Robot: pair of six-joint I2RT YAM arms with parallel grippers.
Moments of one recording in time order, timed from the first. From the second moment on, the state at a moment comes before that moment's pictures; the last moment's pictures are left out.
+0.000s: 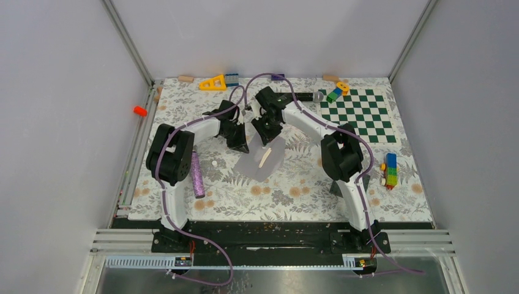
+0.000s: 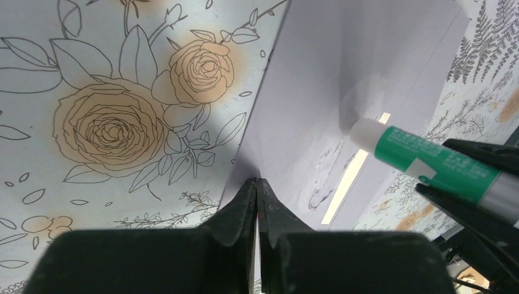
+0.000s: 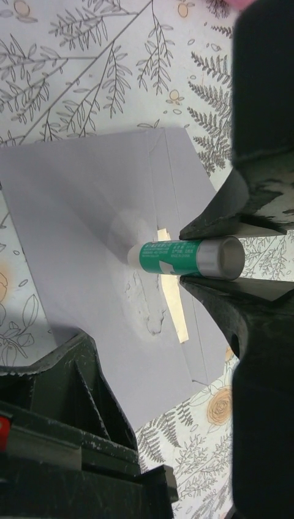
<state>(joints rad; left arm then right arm) -0.36 2.01 1.33 -0.48 0.39 -0.39 0.65 2.25 1.97 -0.92 -0.17 -0.10</state>
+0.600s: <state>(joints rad) -0.38 2.01 1.34 -0.50 0.33 -0.42 0.68 2.28 1.97 -0.93 -0.24 0.00</state>
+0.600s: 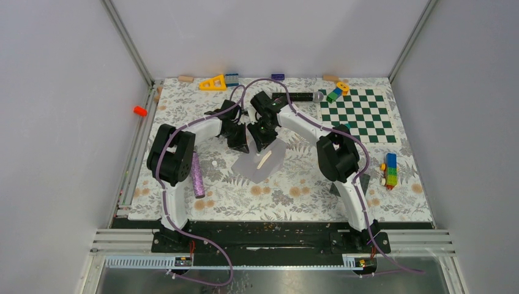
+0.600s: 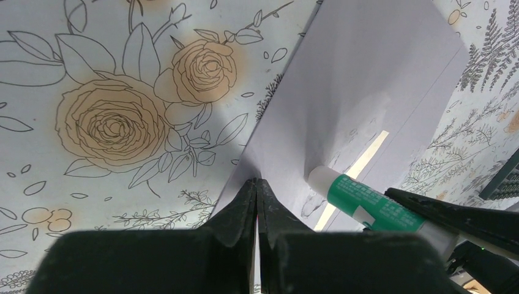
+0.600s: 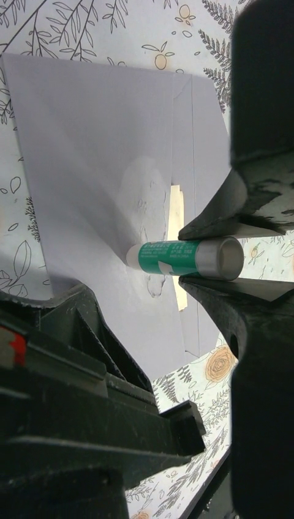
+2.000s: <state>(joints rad) -0.40 2.01 1.35 -0.50 0.28 -0.43 0.68 2.25 1.93 -0.92 -0.04 -0.06</state>
